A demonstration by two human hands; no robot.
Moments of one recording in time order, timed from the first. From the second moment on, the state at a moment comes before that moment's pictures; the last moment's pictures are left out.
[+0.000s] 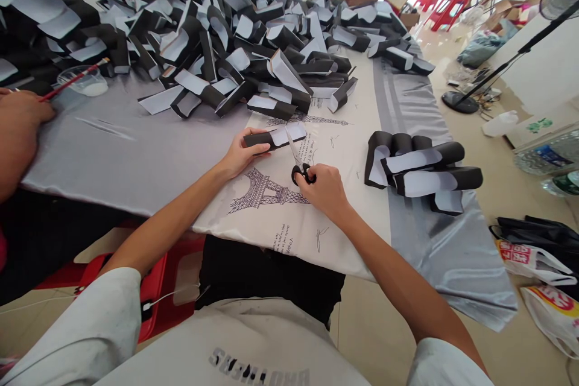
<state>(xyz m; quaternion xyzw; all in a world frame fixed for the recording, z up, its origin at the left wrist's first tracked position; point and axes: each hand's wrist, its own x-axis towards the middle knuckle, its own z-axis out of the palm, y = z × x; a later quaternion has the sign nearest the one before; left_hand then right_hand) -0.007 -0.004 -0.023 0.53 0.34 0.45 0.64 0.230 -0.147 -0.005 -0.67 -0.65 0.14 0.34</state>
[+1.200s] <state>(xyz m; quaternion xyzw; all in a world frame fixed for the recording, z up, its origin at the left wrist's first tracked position) -0.002 -0.006 -0.025 0.57 0.35 0.46 0.58 0.222 -0.148 -0.005 -0.66 -0.67 0.14 0.32</state>
